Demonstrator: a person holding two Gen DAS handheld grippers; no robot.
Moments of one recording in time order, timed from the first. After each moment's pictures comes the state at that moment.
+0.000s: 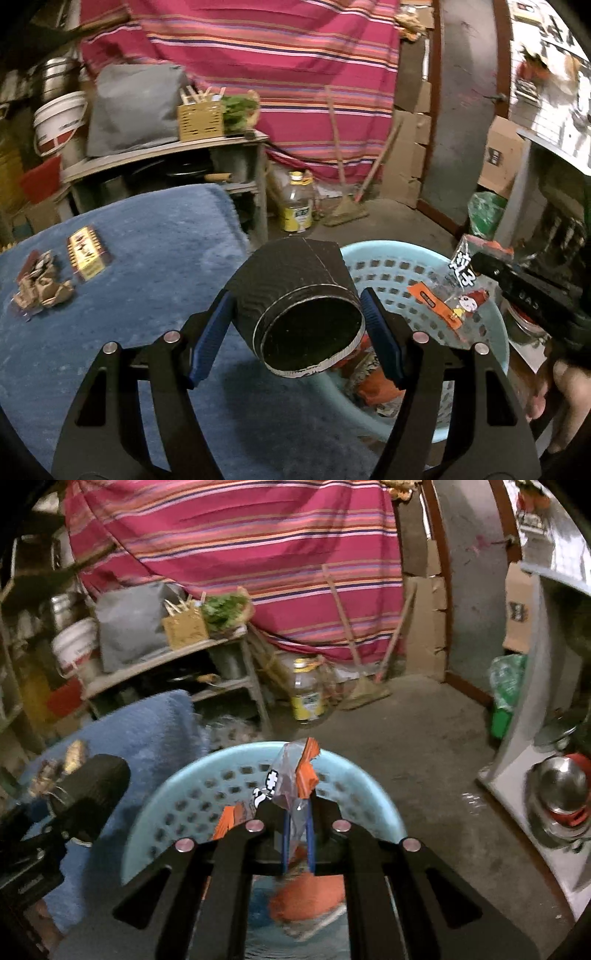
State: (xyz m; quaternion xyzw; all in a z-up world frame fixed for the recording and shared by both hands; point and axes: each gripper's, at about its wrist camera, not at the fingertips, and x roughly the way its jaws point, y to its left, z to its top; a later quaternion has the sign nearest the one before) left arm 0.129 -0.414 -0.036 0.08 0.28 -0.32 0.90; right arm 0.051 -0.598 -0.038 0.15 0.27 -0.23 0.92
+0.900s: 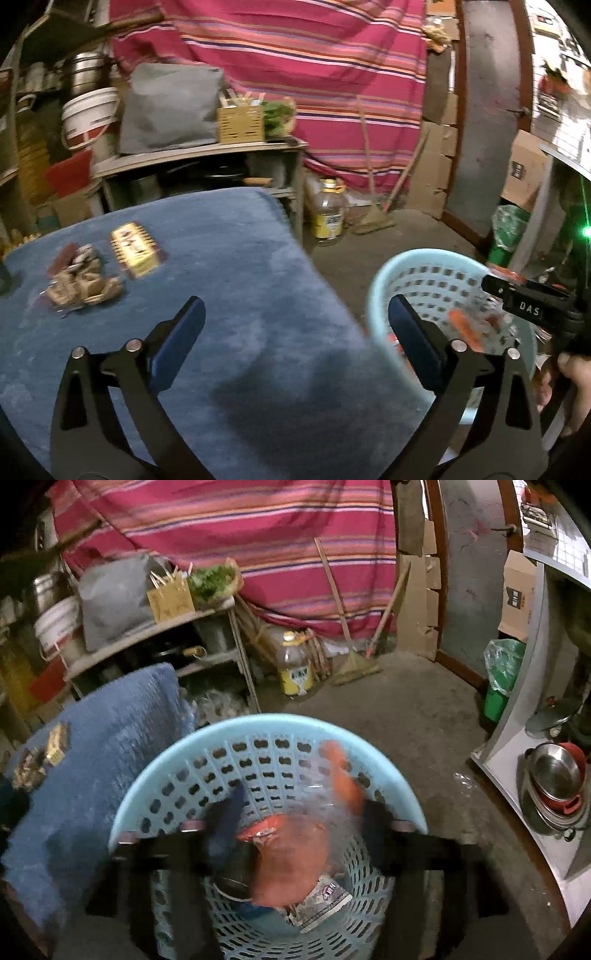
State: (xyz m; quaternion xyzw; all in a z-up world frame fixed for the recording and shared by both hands) left arm 0.158 -0.341 -0.028 0.06 0.27 -0.26 0.92; right arm 0.086 -0.587 -0.059 0.15 0.33 -0.25 0.90
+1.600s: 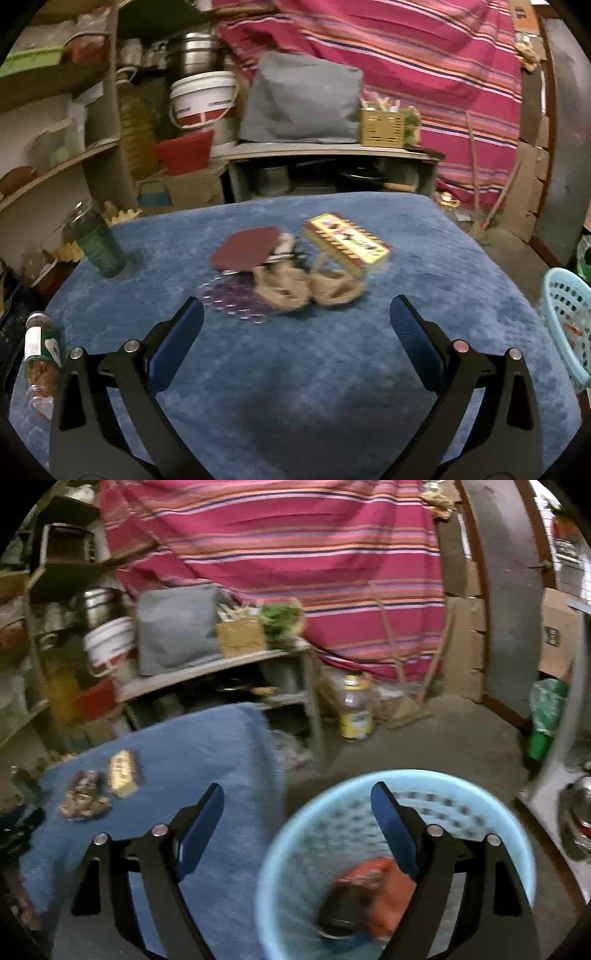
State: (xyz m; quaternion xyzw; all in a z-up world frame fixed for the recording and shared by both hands) left arm 0.243 -0.153 -0.024 0.05 0.27 -0.09 0.96; right arm 0.136 -0.481 -0.014 0.14 0.23 -0.17 0.95
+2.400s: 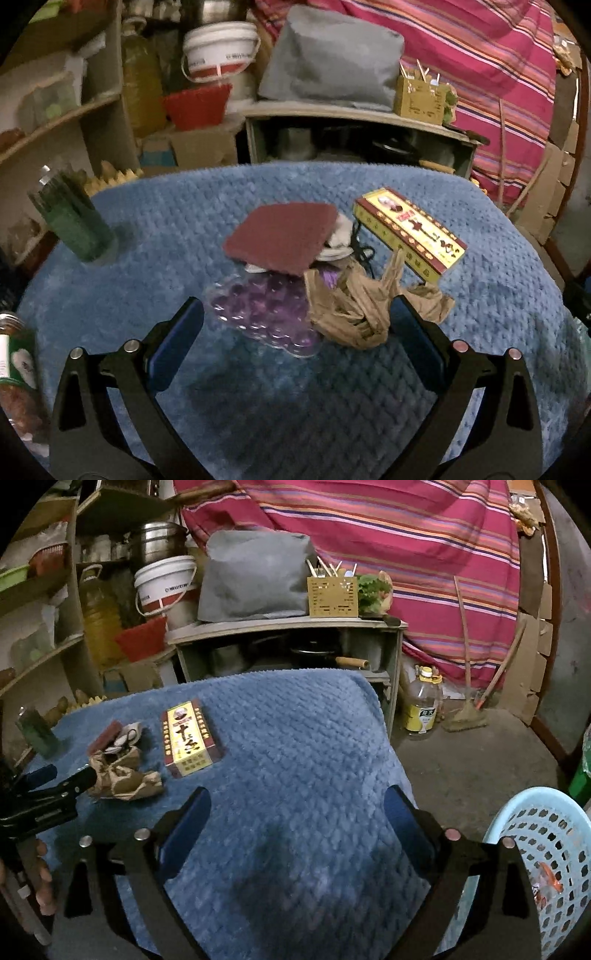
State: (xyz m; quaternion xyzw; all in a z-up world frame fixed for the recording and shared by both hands) left arm 0.332 -0.135 -0.062 0.02 0.35 -0.08 0.93; right arm 0.256 -0.364 -0.045 0.07 0.30 -0.09 0.95
